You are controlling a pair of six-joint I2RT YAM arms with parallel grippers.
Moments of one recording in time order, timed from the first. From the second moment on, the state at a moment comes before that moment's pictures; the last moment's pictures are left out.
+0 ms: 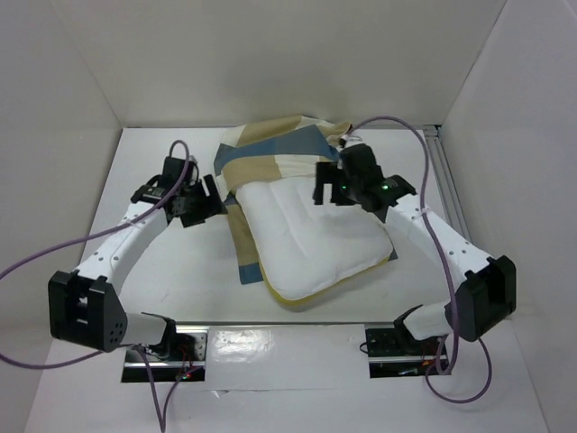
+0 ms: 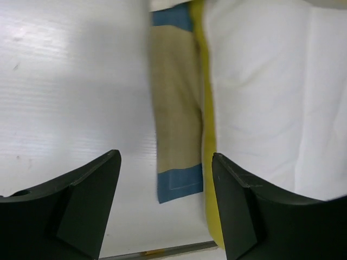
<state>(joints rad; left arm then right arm) -0.24 1.35 1.11 -0.68 0.09 -0.57 0.47 1.37 1.20 -0.57 0.10 0.40</state>
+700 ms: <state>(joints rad) -0.13 1.13 0.63 -0.36 0.31 -0.66 0.79 1.91 1.55 -0.50 0.05 0.29</state>
